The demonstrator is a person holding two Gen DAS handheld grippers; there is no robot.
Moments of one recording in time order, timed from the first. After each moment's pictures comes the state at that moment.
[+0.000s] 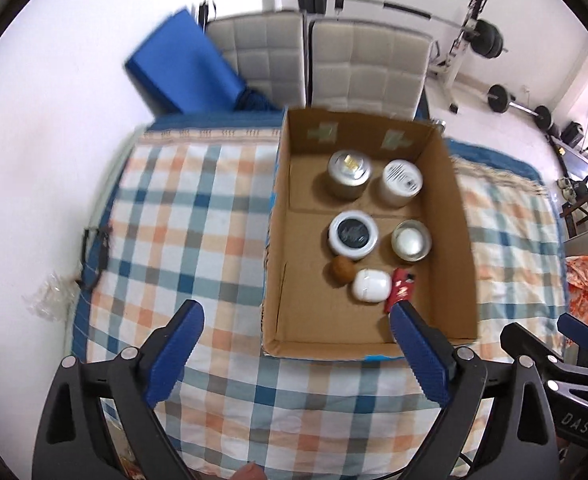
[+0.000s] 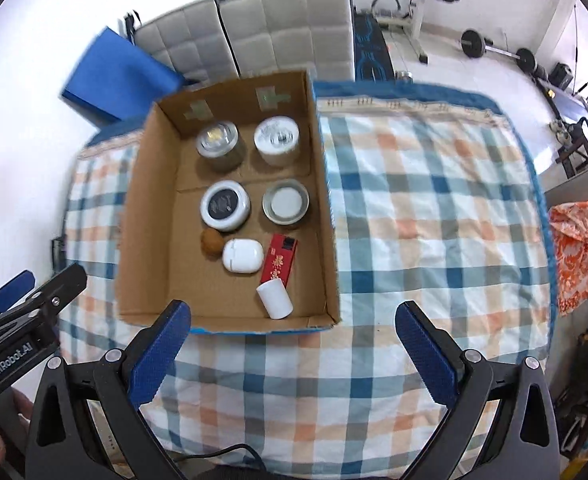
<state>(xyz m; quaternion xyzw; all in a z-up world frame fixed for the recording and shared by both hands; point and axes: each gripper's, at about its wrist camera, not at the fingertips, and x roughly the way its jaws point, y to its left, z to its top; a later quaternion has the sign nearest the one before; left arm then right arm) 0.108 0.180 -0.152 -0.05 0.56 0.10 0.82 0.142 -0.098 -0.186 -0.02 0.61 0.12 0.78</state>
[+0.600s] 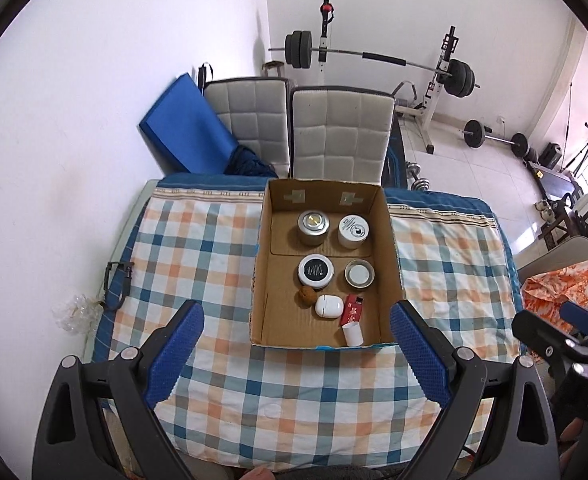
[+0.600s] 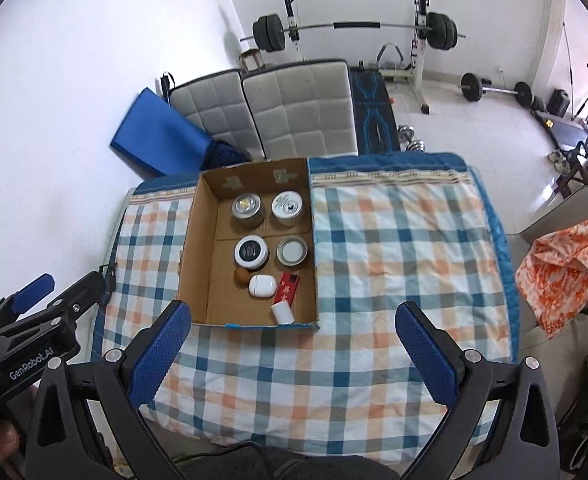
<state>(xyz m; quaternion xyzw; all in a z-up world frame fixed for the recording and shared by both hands) 0.056 0.141 -0.024 -0.04 0.50 0.09 0.86 0.099 -0.156 -0.027 0.00 0.54 0.15 0.83</state>
